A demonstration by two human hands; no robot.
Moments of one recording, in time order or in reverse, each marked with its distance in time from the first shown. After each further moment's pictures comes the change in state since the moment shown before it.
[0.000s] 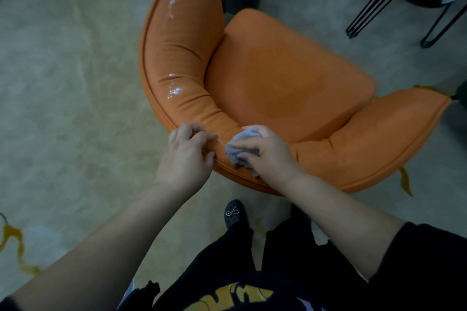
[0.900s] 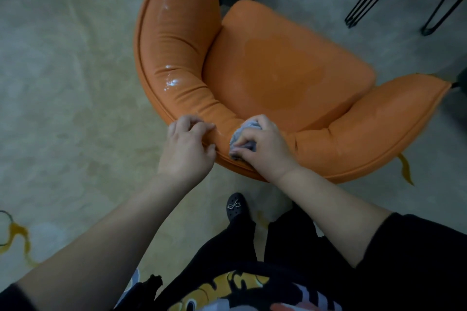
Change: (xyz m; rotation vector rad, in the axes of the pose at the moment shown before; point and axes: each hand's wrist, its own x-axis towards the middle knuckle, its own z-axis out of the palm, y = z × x) left_hand -0.003 0.007 0.004 -0.007 0.000 -0.040; right_hand -0.007 0.000 0.004 -0.132 0.103 -0.053
